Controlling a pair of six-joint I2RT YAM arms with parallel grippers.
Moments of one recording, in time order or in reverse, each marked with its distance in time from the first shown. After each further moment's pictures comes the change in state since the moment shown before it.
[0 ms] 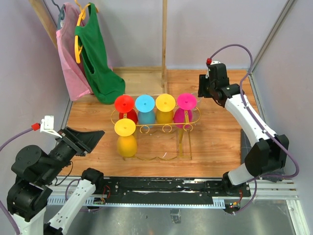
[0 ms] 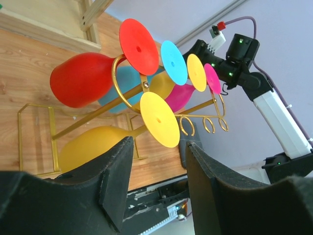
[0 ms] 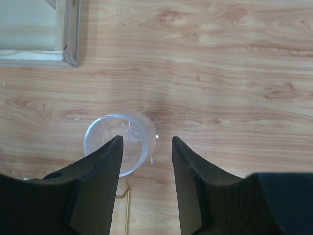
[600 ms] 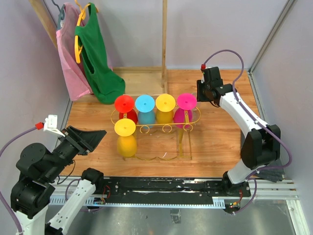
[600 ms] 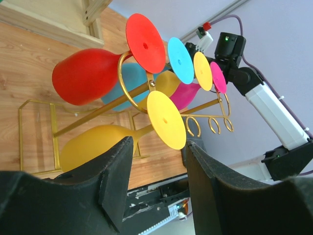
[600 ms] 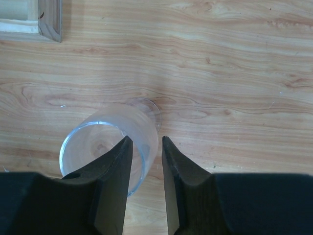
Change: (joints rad) left arm 0.000 -0.005 -0.047 0.016 0.000 -0.006; right arm 0.000 0.093 -0.034 -0.004 -0.031 -0.012
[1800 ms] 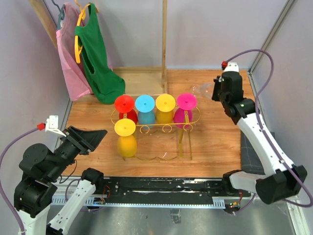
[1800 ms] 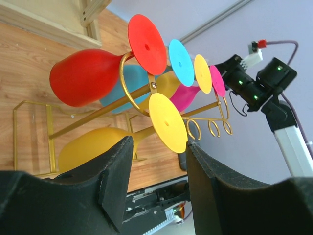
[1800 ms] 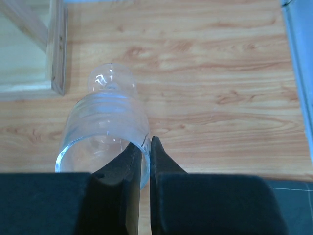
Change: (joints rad) left arm 0.000 -0.023 -0.047 0.033 -0.003 -0.026; right arm 0.007 -0.344 -0.126 0.071 0.170 -0.006
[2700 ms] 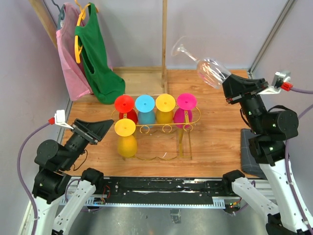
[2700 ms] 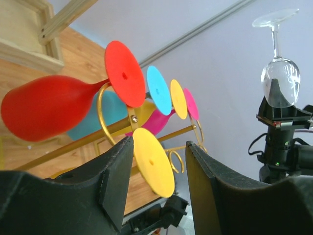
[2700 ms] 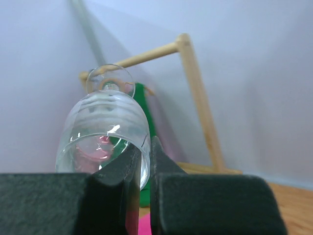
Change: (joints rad) left arm 0.000 -0.053 -0.242 0.347 0.018 -0.124; right arm 0.028 -0.541 -0.171 0.622 -0.330 0.226
